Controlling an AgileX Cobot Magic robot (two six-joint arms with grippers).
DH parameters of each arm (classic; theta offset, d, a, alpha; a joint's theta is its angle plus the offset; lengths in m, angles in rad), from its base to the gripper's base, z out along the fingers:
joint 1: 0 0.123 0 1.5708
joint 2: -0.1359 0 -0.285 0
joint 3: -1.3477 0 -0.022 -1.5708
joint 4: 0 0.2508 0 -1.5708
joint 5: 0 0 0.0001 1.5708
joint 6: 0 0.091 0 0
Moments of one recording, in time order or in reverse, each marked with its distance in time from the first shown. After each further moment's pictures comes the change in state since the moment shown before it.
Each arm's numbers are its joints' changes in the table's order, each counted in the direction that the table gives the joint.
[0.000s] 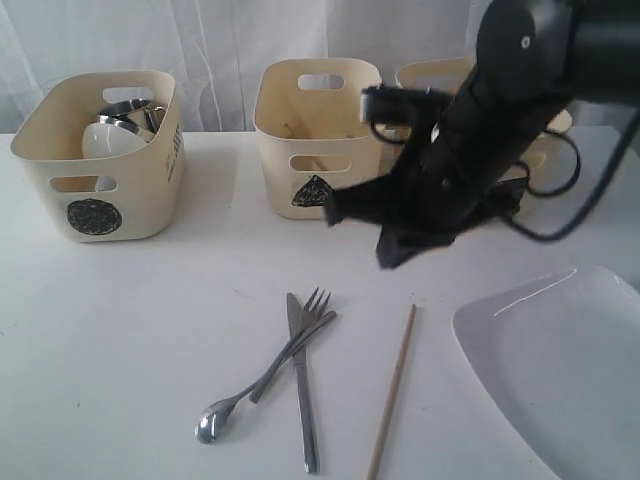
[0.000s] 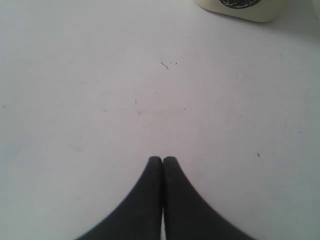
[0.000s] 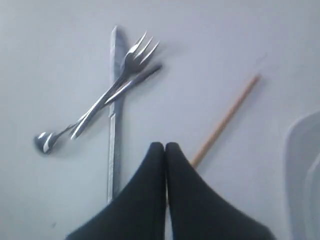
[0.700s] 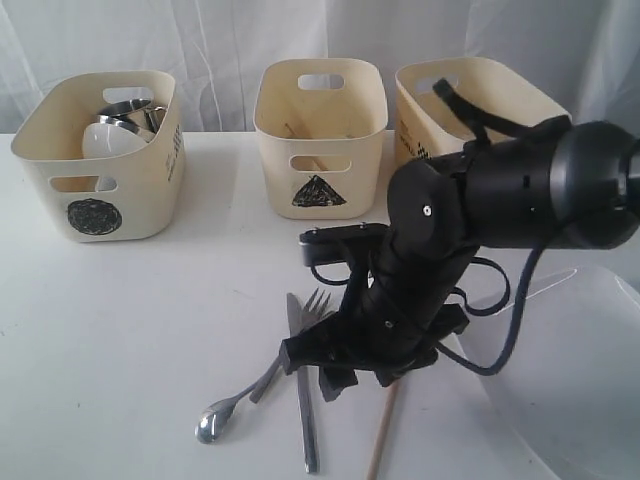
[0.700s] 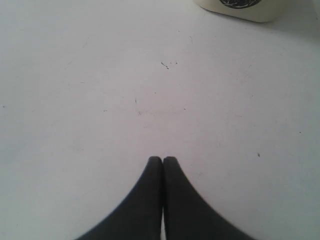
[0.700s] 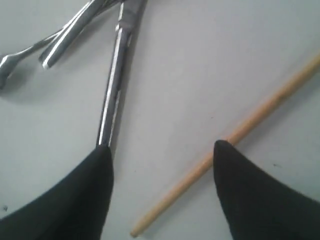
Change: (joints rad) left arm 0.000 0.000 0.000 0.000 0.000 0.000; right arm 0.177 -0.116 -0.189 -0.021 -0.166 0.055
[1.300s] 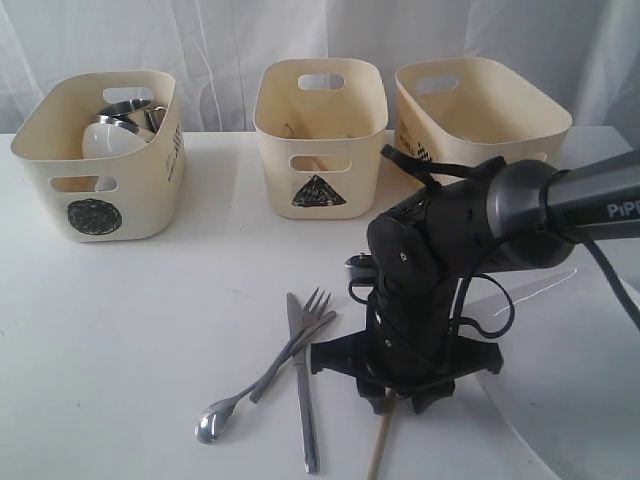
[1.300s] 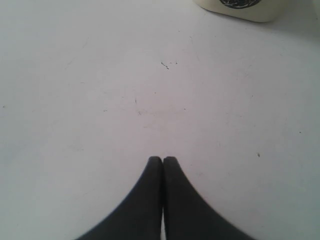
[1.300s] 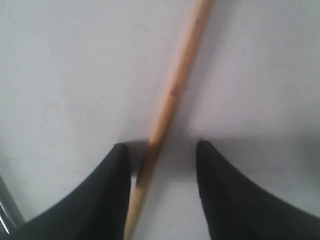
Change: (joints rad) left arm 0.000 0.000 0.000 0.000 0.000 0.000; right arm 0.000 -0.124 0.000 -0.247 0.032 0.519
